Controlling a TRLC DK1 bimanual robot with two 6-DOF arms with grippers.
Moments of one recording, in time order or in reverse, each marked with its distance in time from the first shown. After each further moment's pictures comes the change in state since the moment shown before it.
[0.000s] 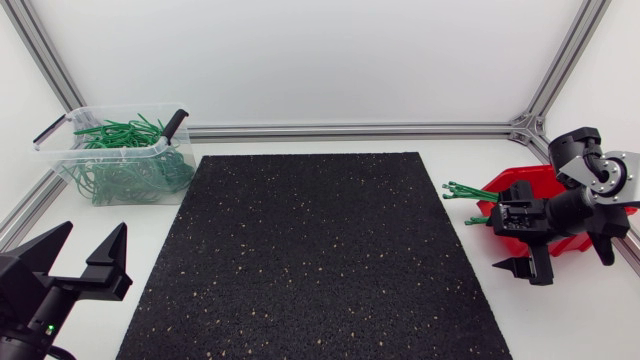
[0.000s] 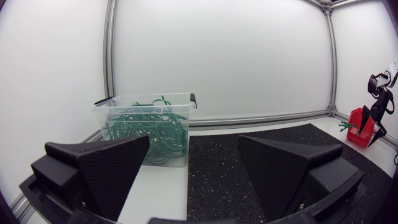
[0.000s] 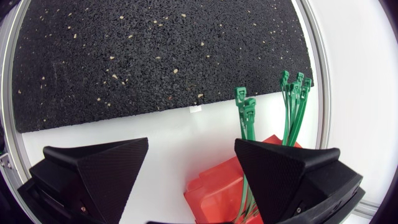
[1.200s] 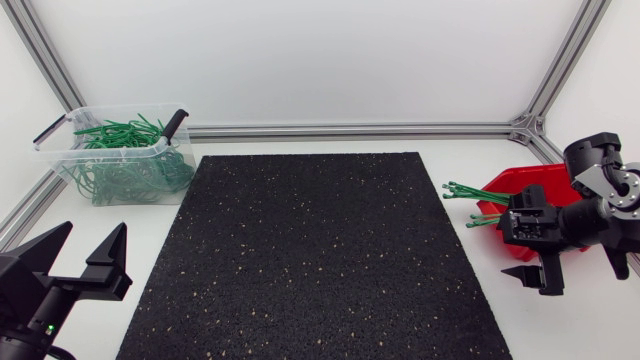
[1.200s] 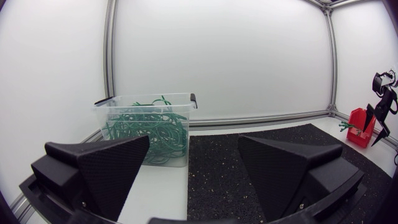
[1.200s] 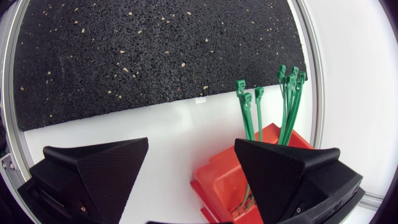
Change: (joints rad) left arm 0.000 0.000 0.000 0.000 0.000 0.000; right arm -0.013 -0.113 -0.070 0.002 0.019 -0.002
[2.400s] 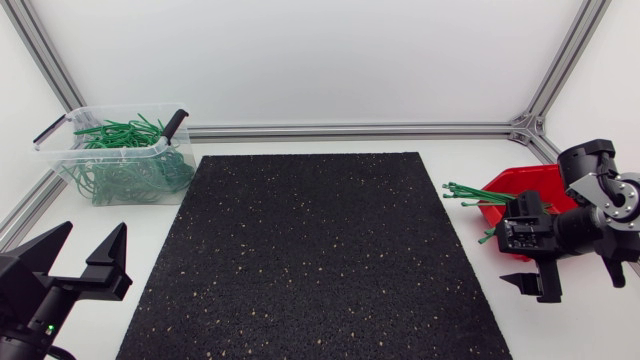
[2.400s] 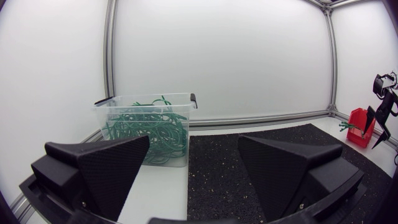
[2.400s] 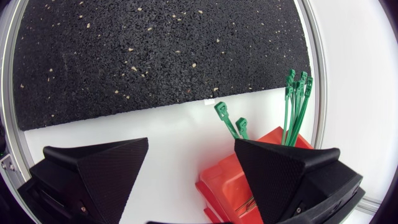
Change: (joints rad) left arm 0.000 0.000 0.000 0.000 0.000 0.000; right arm 0.026 -0.026 -0.049 0.022 0.034 0.002
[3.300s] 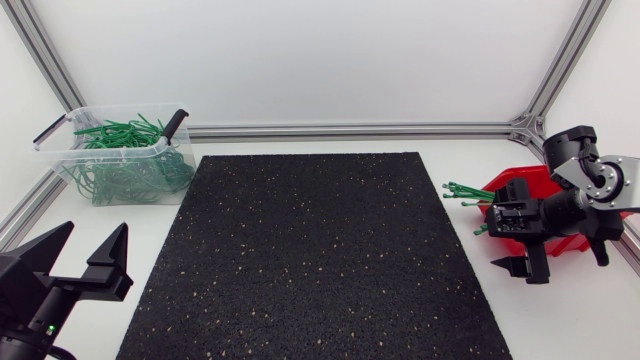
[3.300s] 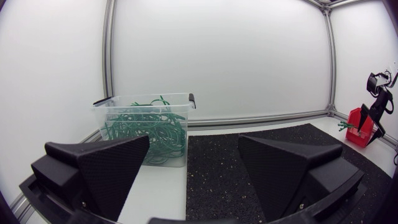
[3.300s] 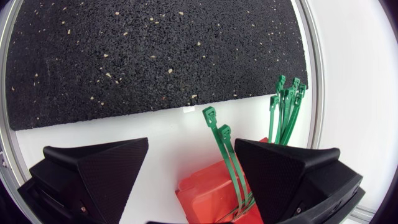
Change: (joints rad) left arm -0.008 0.000 0.000 0.000 0.000 0.000; right arm 0.034 0.116 0.092 0.031 0.001 0.005
